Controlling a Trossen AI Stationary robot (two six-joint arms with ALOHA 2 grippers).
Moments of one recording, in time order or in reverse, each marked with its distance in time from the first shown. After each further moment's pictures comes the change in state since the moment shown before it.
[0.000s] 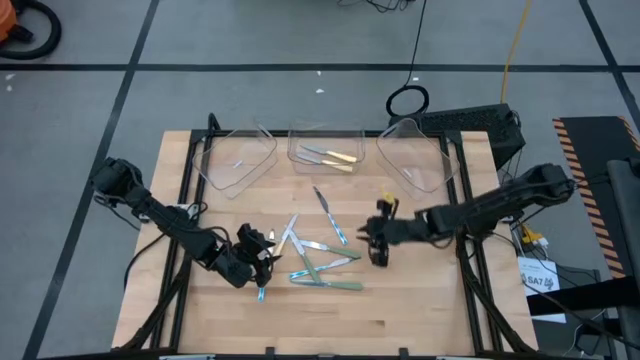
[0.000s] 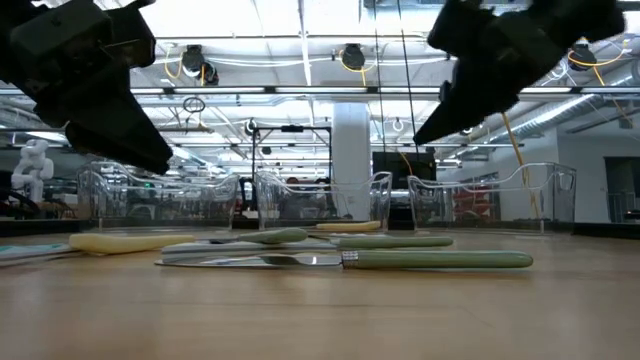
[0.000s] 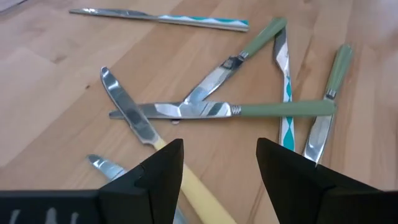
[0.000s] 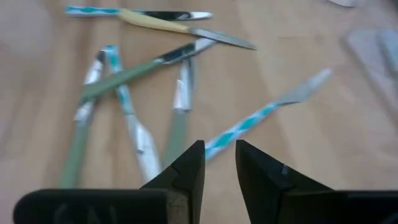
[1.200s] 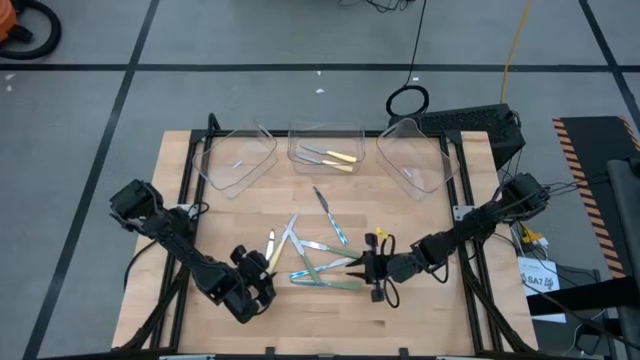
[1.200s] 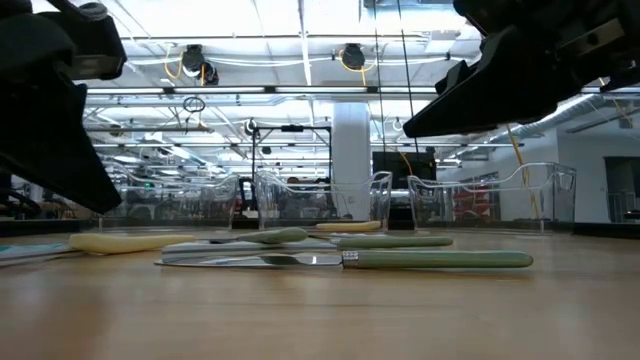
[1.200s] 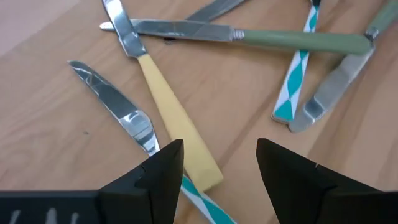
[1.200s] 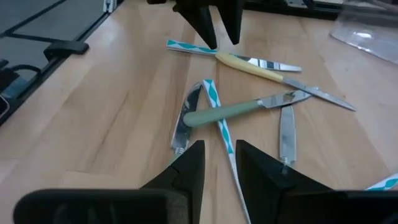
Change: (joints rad) left arm -0.150 0.308 0.275 -0.395 -0.022 -0.460; right arm 0.229 0.267 -0.045 0.530 0.092 -0.120
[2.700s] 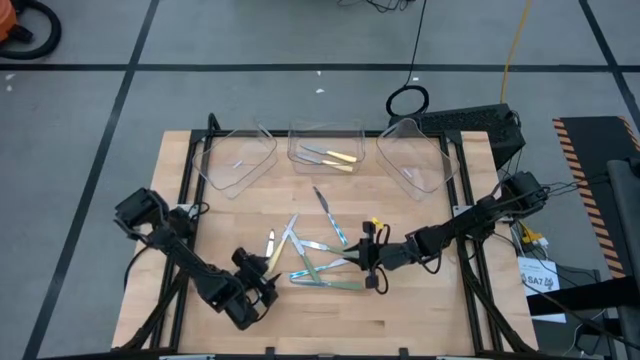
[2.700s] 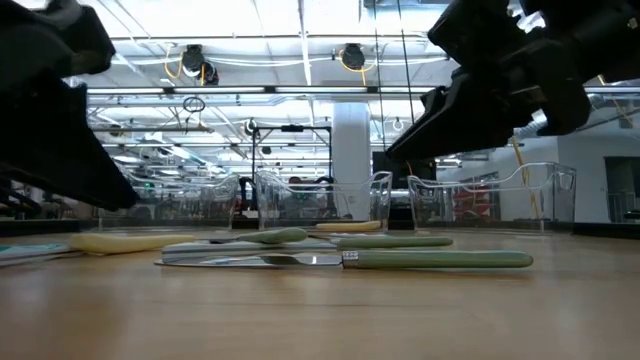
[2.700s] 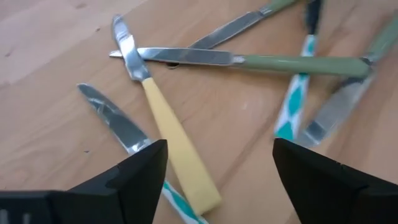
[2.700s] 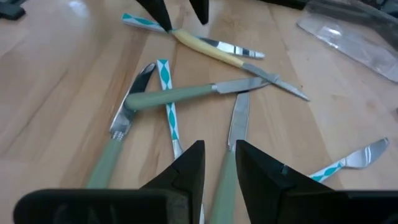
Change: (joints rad) left arm -0.044 0.085 0.024 -0.002 -0.161 -0.059; right arm -0.098 0.000 0.000 -0.067 -0.002 -0.091
